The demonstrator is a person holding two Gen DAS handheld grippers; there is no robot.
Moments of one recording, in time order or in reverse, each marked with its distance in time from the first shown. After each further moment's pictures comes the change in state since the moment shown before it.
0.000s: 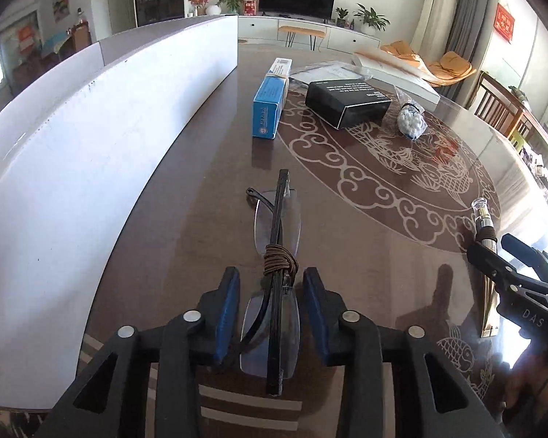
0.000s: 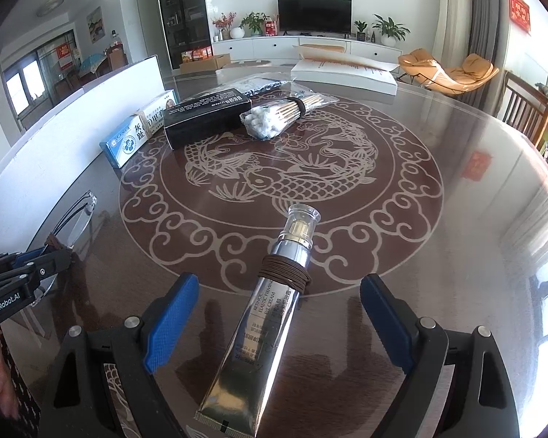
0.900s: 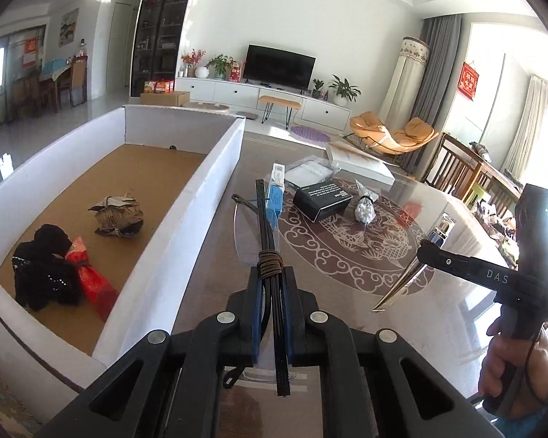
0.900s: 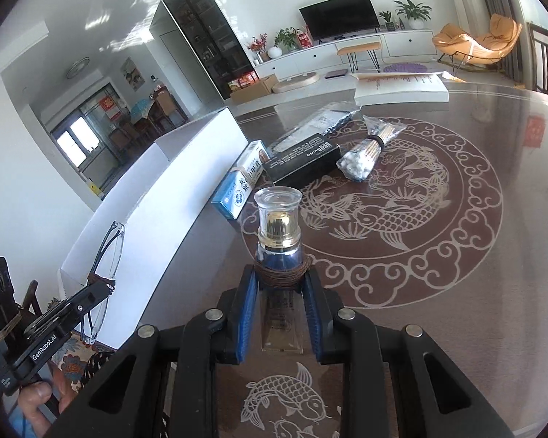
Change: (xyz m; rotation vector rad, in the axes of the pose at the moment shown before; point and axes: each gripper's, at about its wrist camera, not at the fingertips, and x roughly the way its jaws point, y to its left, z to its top) left arm -0.130 0.062 0.001 -0.050 -0.309 -0.160; right arm -0.067 0.036 0.036 0.147 -0.068 0.363
